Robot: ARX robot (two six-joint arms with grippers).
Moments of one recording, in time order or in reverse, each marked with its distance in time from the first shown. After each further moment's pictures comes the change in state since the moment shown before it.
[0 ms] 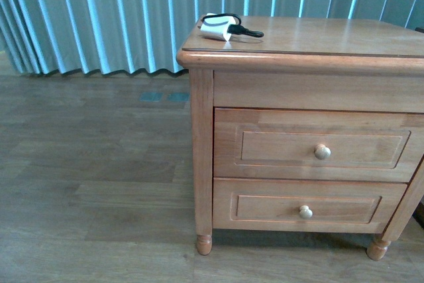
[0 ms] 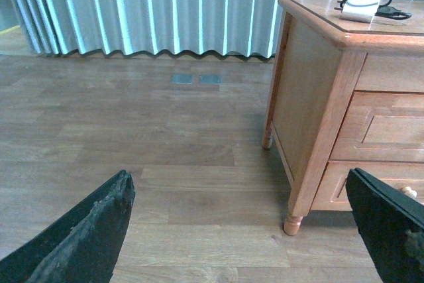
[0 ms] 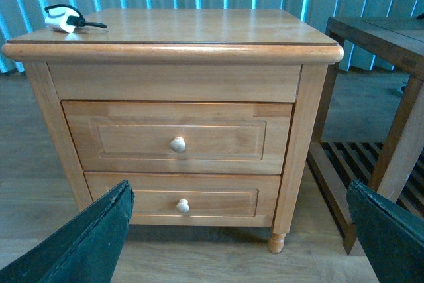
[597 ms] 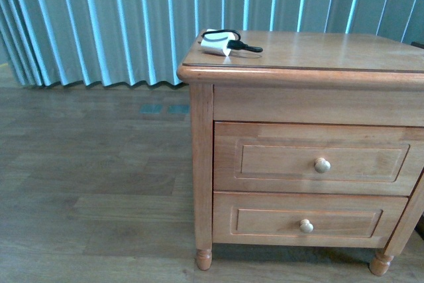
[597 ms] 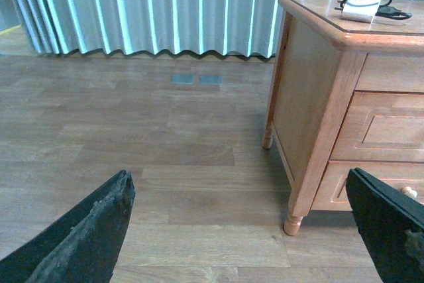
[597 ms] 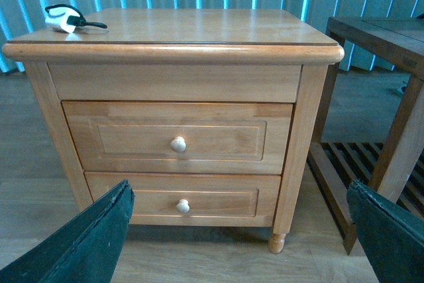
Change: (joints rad) left arm 0.000 0.000 0.000 0.000 0.000 0.000; right arm 0.000 0.000 0.000 0.000 0.000 0.000
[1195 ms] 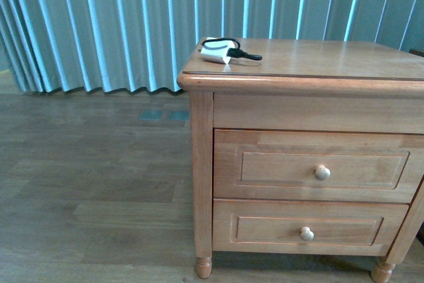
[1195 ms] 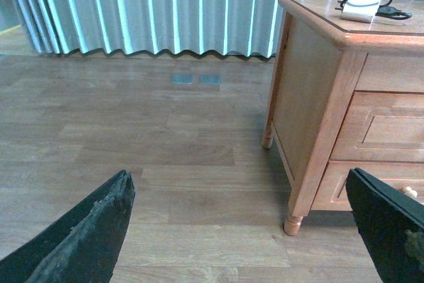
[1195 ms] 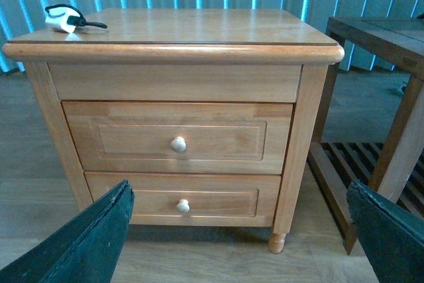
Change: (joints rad) left arm 0.000 0.000 0.000 0.000 0.000 0.000; right arm 0.000 0.000 0.000 0.000 0.000 0.000
